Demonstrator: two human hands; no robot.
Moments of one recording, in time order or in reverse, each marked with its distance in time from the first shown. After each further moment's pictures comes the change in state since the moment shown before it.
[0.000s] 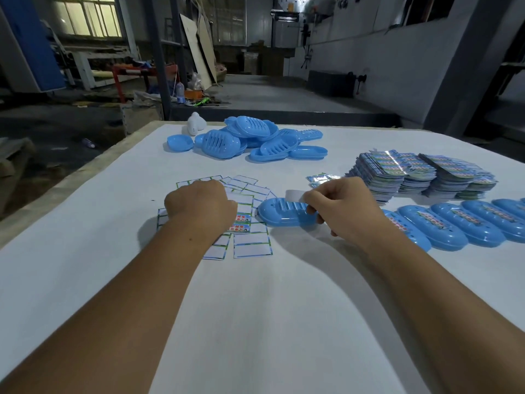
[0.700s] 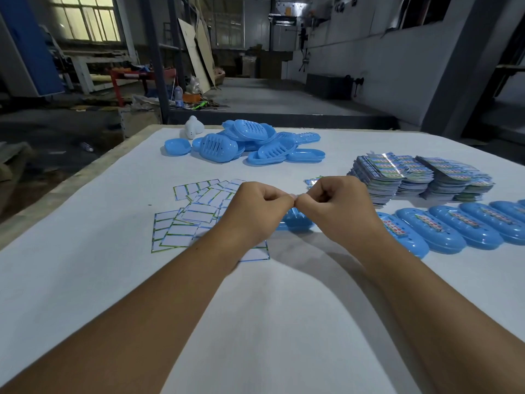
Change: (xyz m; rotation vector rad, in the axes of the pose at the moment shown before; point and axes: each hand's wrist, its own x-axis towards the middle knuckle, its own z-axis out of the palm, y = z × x) left_hand -0.030 0.050 0.002 -1.215 -0.159 0.257; right_hand -0.004 -0.004 0.006 -0.013 0.135 -0.236
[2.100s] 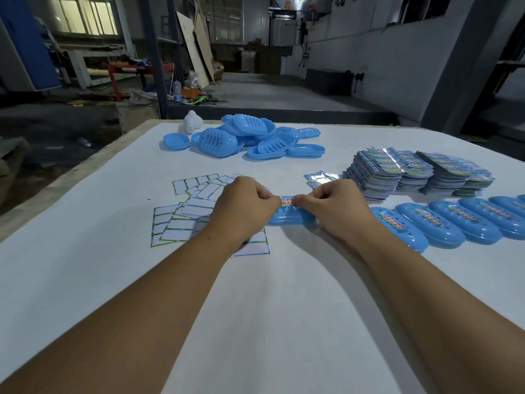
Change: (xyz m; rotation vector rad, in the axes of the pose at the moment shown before) left_hand 0.020 -0.022 -0.002 0.396 0.168 -0.075; right_hand 0.012 0.019 0.008 -0.056 -0.106 0.293
